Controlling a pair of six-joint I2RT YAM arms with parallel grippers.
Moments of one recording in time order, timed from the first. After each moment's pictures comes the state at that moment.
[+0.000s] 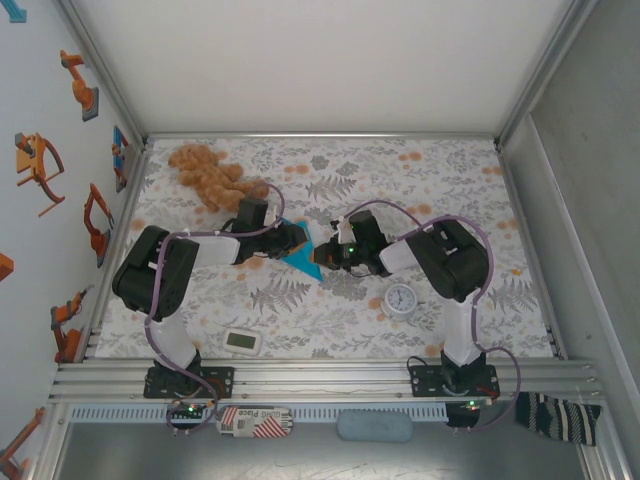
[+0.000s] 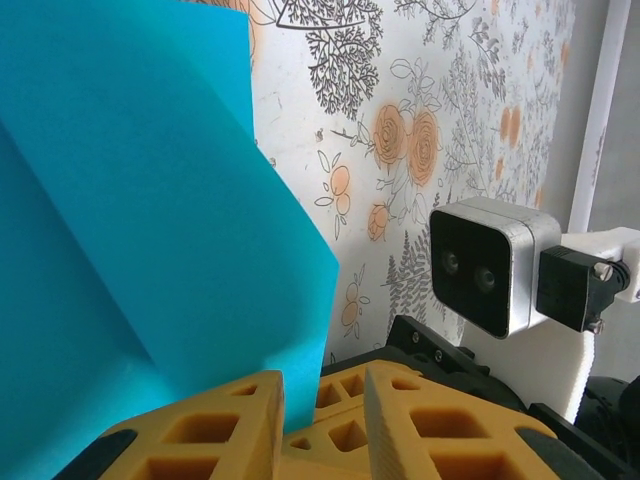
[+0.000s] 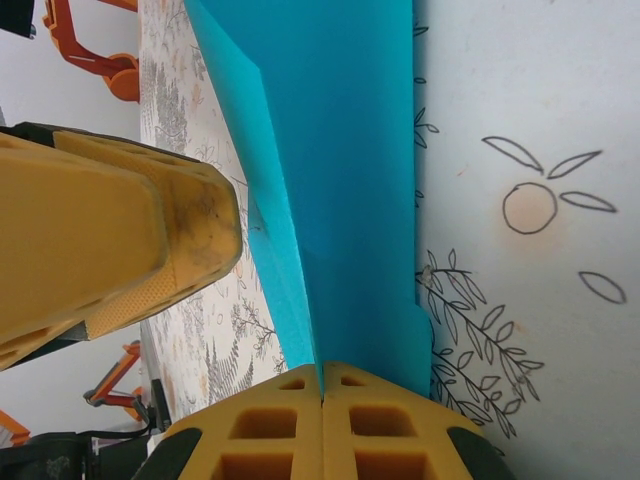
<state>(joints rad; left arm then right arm) -0.49 1.81 0.84 0.19 0.58 -0.93 0.58 2.03 0.86 0.51 -0.76 0.87</state>
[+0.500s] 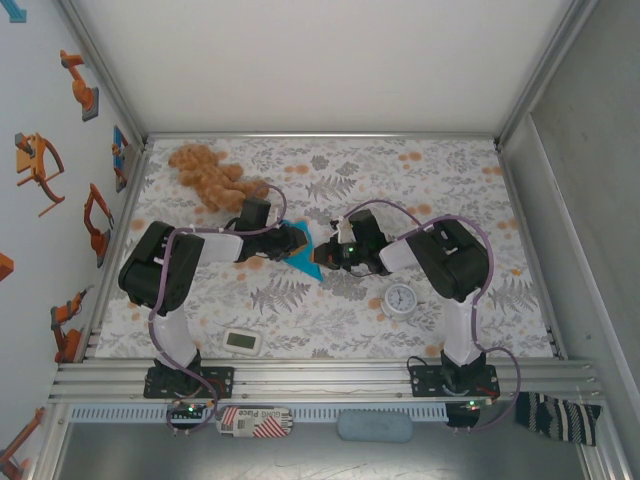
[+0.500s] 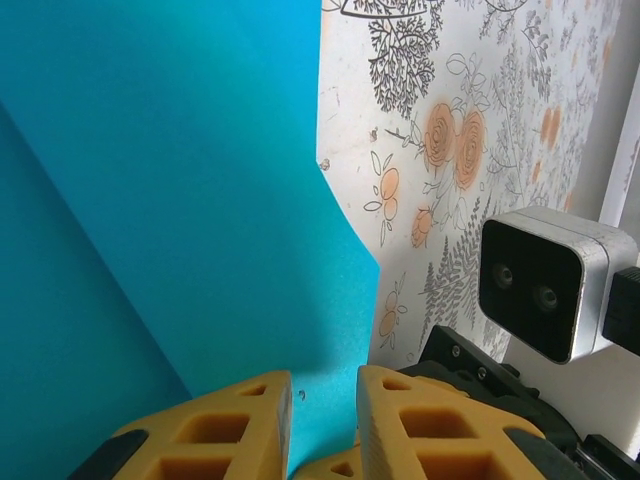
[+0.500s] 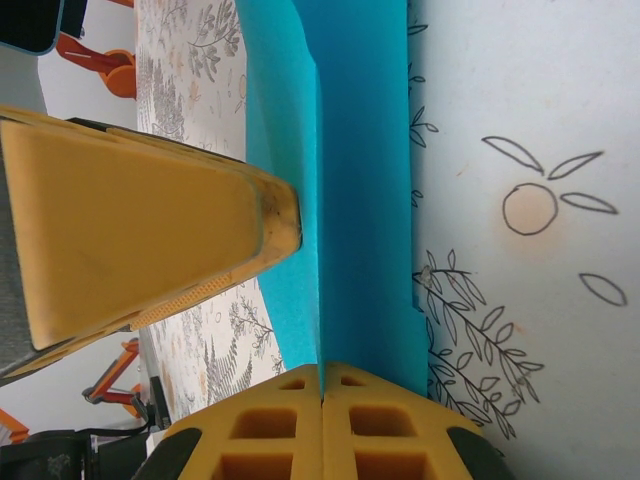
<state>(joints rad) -0.49 1.86 0.88 0.14 0.57 -0.93 0.58 2.03 0.87 0.48 -0.76 0.86</state>
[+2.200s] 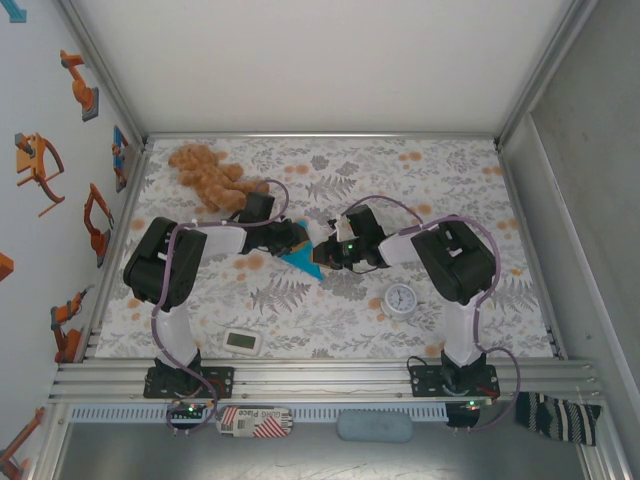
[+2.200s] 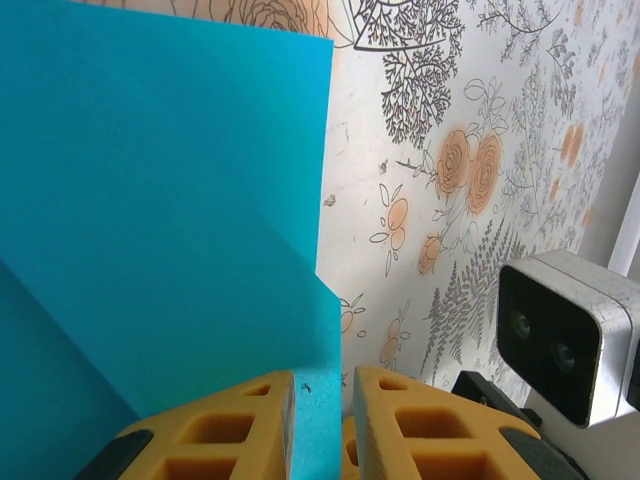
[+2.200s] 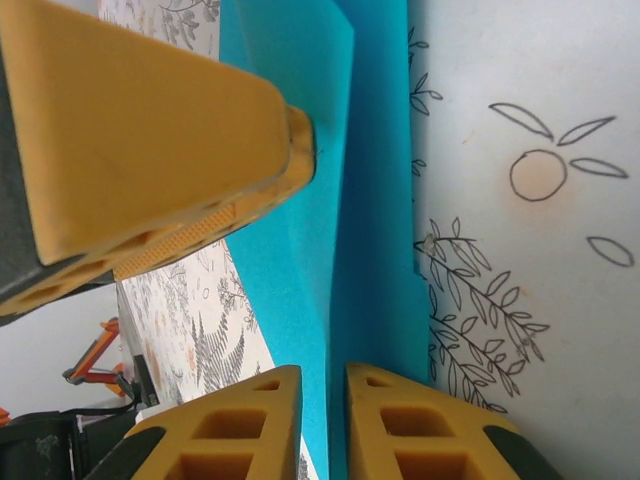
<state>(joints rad) -0.50 1.89 0.98 0.03 0.55 -0.93 0.58 1.99 0.93 0.25 -0.77 0.77</state>
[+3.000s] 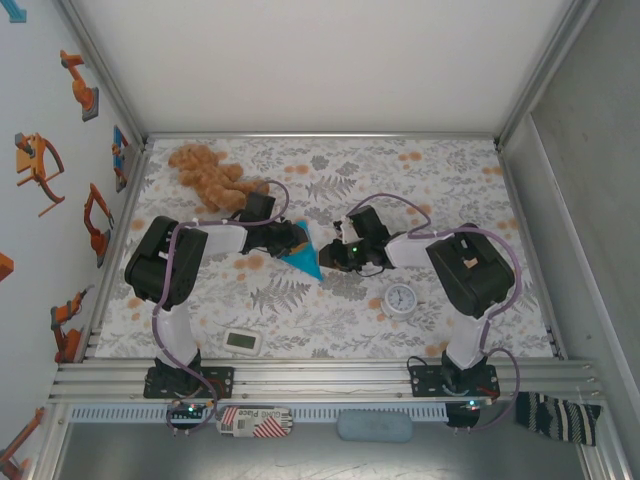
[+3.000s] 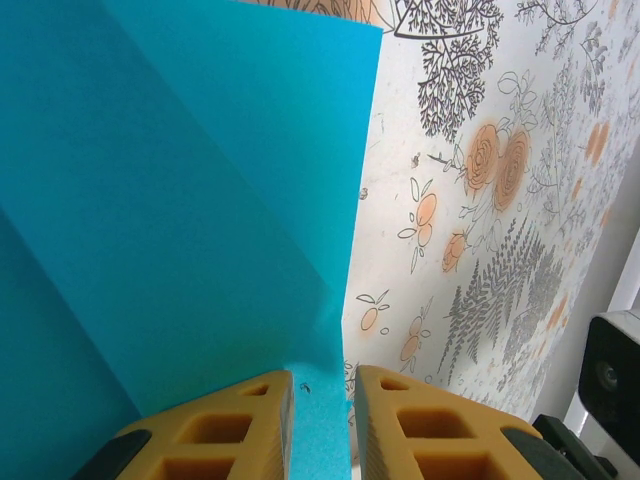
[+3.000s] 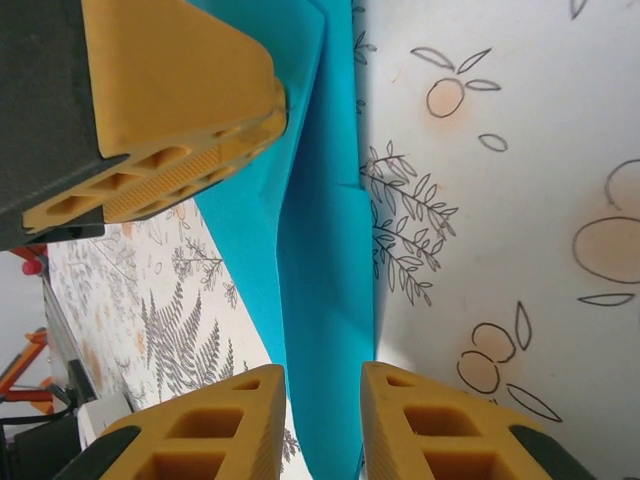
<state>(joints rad) -0.50 1.91 0.99 -0.02 0.55 -0.93 0.60 1.86 0.91 0.06 -0.63 0.67</state>
